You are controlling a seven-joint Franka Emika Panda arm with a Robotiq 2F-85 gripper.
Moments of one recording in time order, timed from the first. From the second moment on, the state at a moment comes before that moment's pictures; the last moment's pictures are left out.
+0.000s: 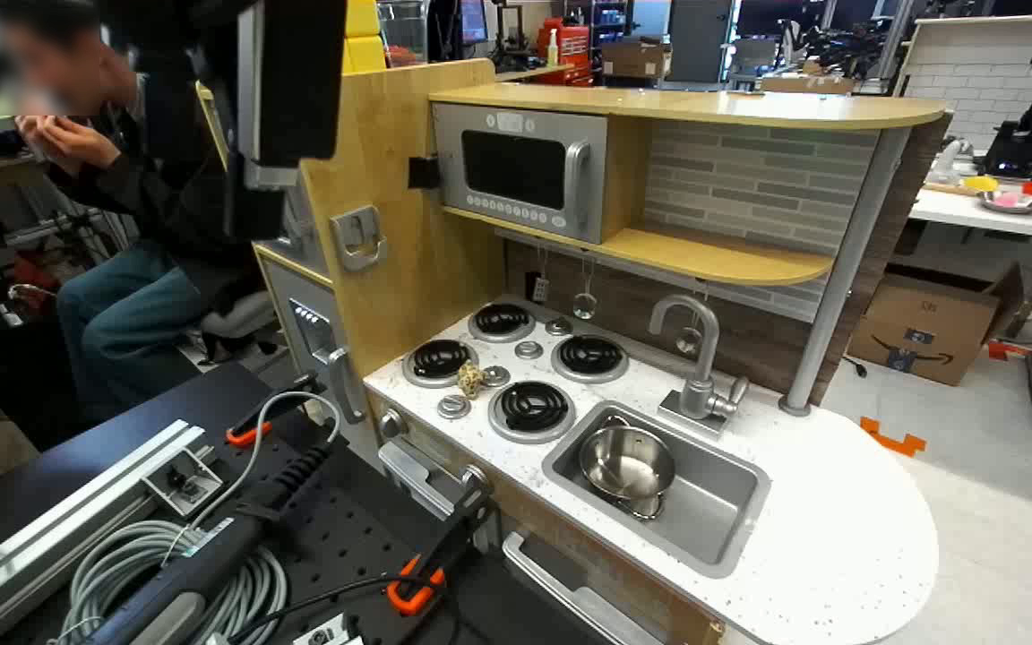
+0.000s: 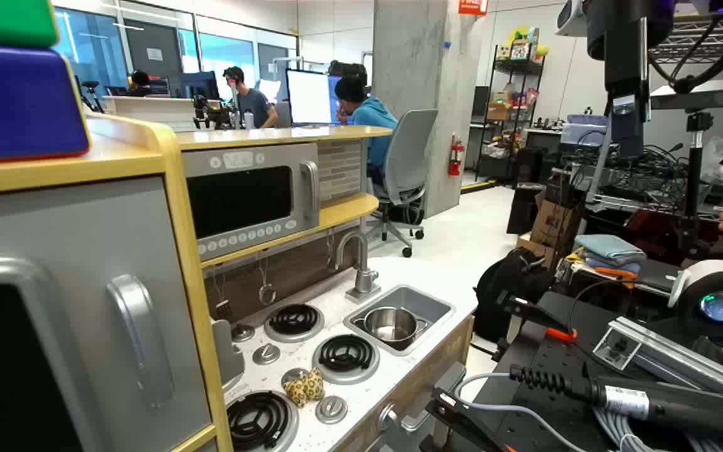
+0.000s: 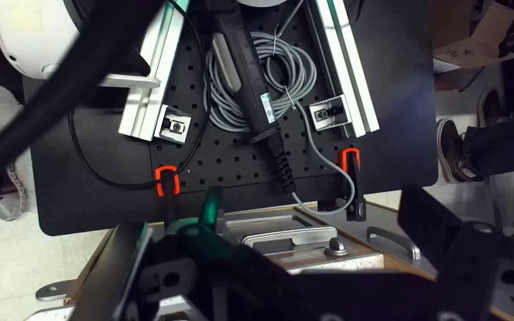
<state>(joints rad) -0.07 -0.58 -0.24 -2.63 0.02 1.72 -0.26</state>
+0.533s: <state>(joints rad) -0.05 -0.52 -0.16 -2.72 0.03 2.02 -0.22</state>
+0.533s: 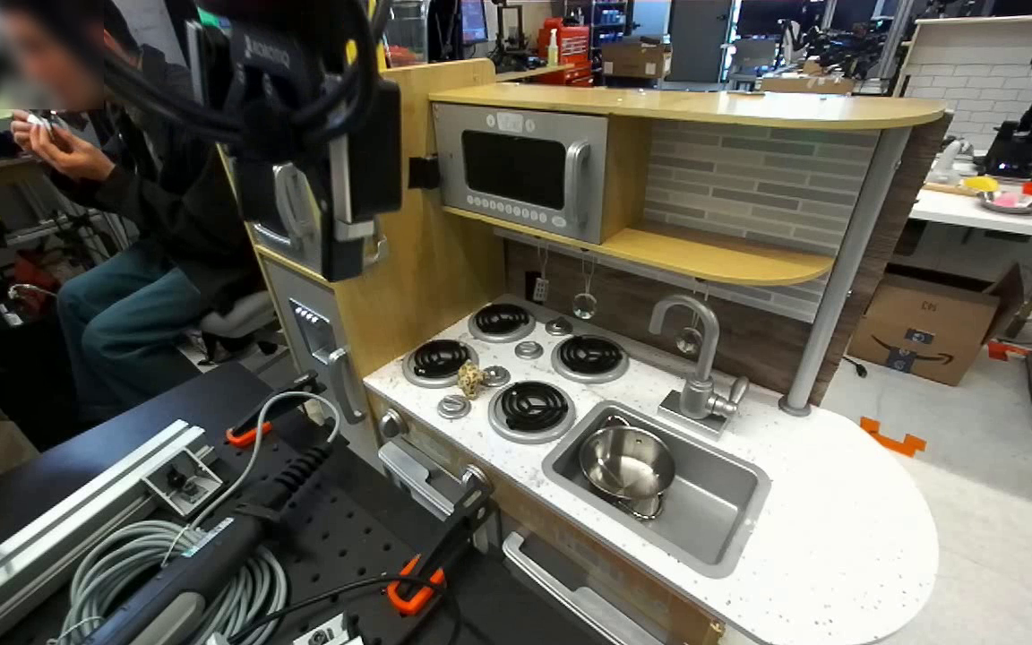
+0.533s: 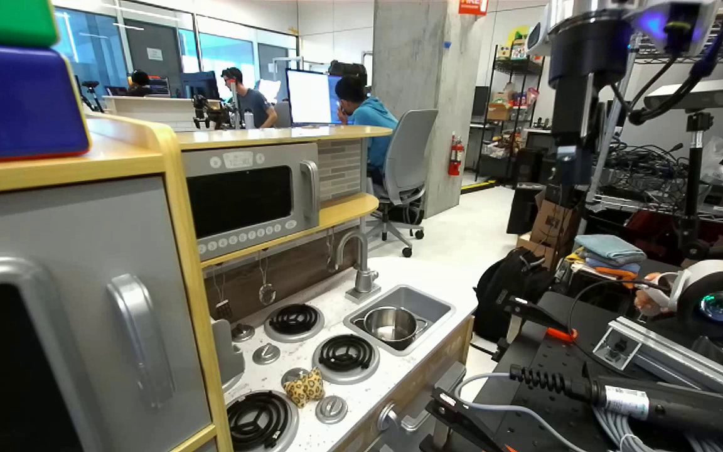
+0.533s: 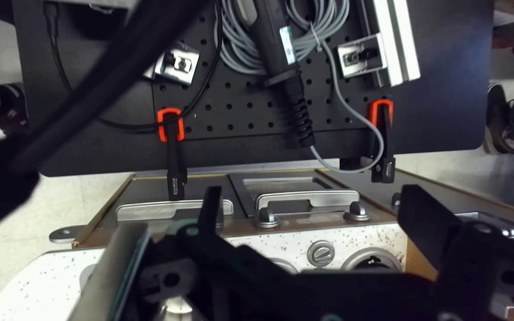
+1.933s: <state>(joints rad) -0.01 -0.18 -0.10 -2.69 -0.07 2.46 -0.48</state>
